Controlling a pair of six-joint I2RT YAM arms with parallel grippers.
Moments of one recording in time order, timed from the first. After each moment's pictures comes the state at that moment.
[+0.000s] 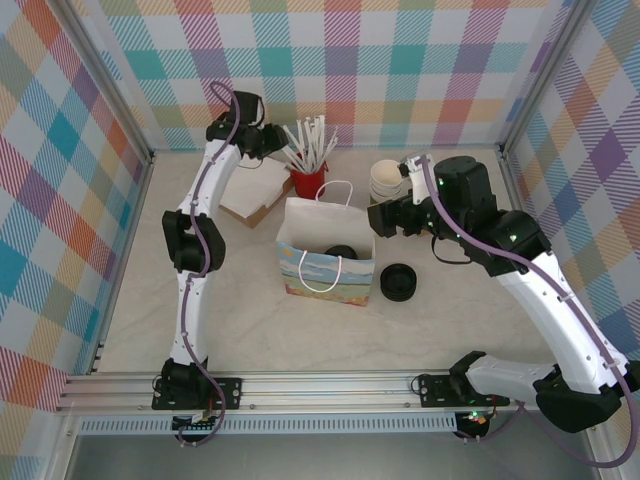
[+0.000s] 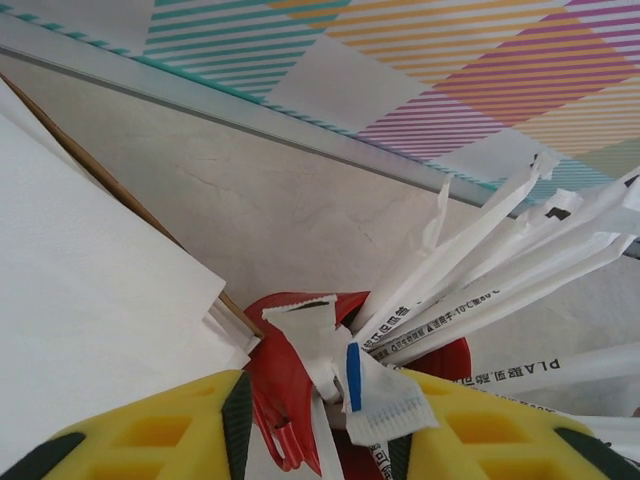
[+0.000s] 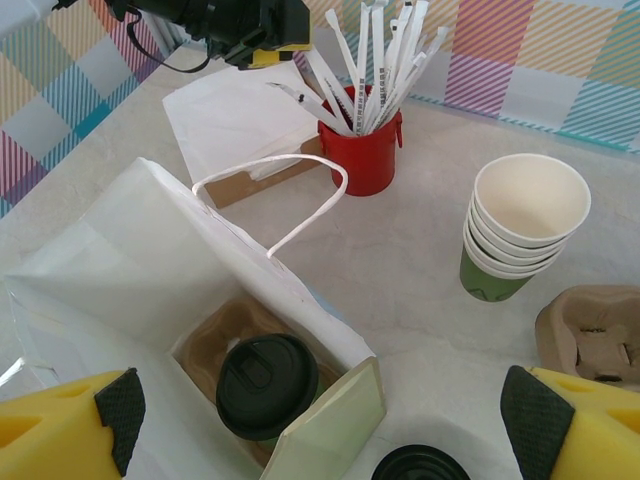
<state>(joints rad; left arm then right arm) -0.19 2.44 2.54 -0.88 0.22 -0.58 0.61 1.15 1.53 -0.94 -0.01 0.13</state>
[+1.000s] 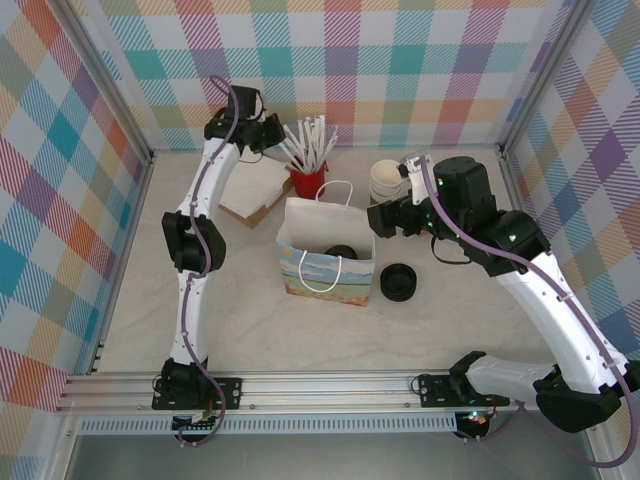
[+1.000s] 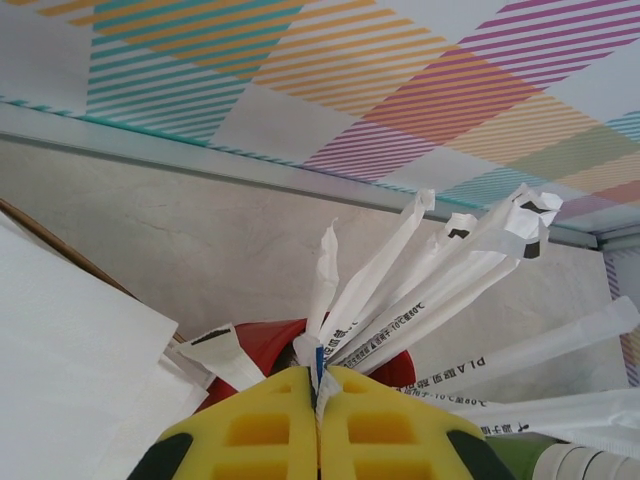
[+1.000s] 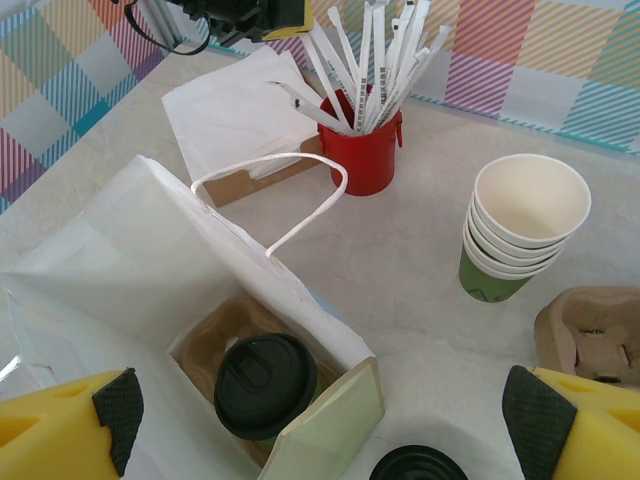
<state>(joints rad) -0.19 2.45 2.60 -0.85 0.27 -0.51 0.61 1.15 1.52 -0.93 -0.01 0.12</state>
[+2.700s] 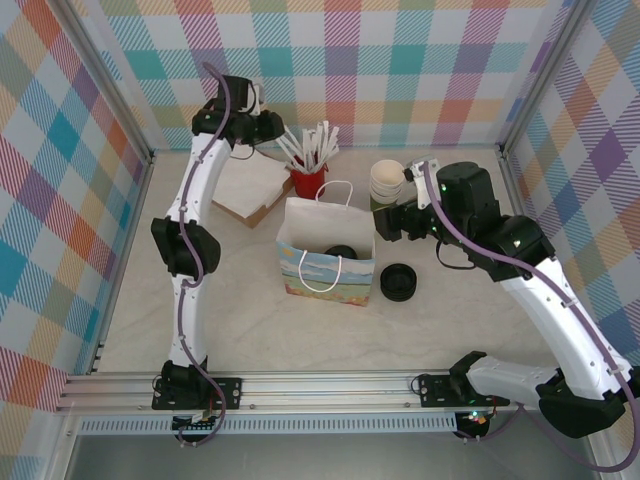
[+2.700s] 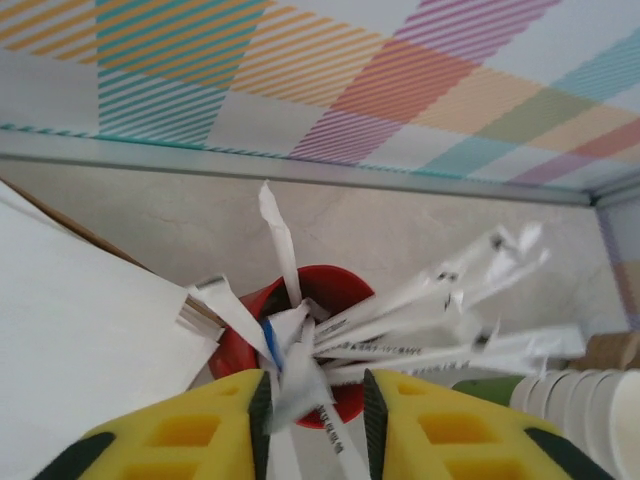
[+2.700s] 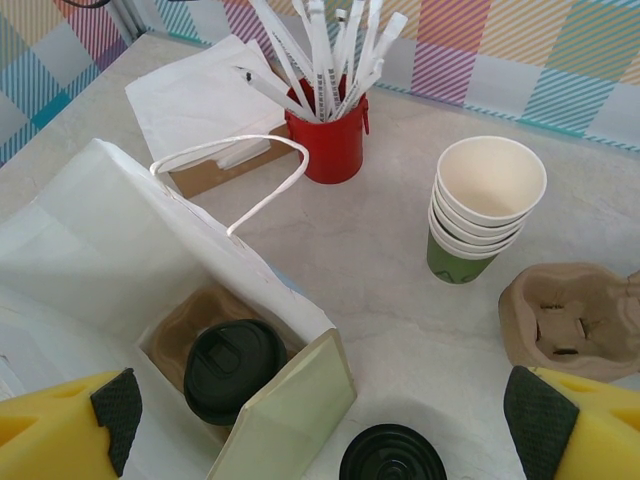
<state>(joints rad) -0.19 2.35 2.61 -0.97 0.28 -0.39 0.61 1.12 1.50 -0.96 0.05 0.12</state>
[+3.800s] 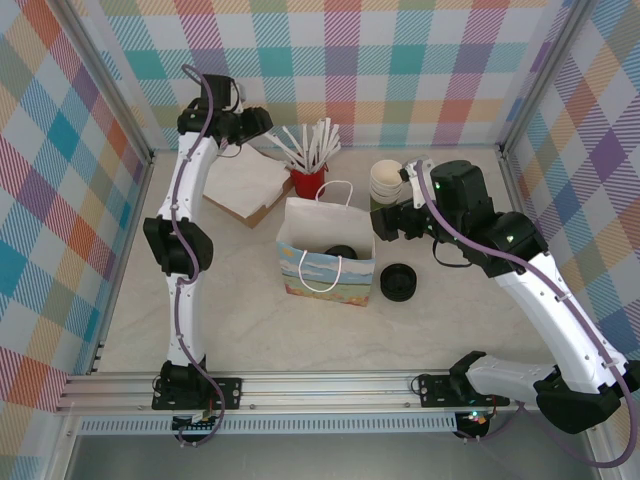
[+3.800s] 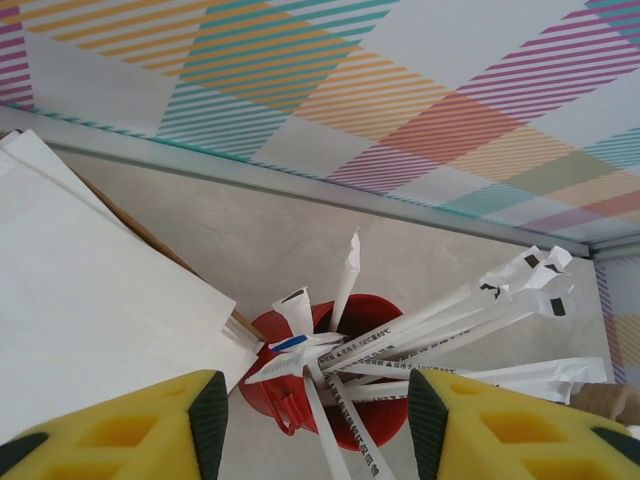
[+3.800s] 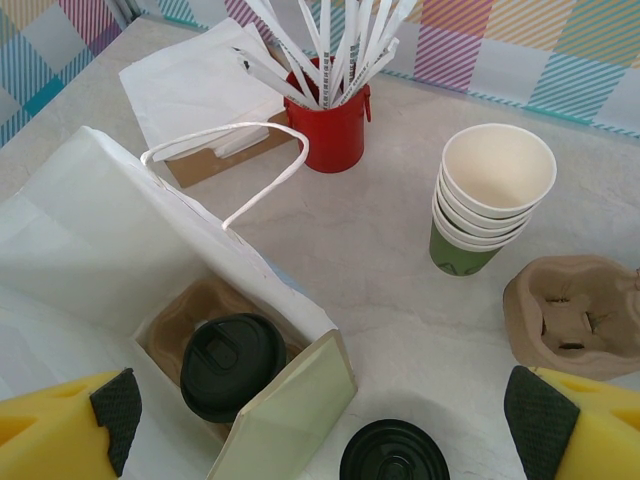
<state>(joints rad) -0.12 2.36 2.61 -0.96 0.30 -0.49 0.61 1.14 1.50 -0.97 0.05 0.12</state>
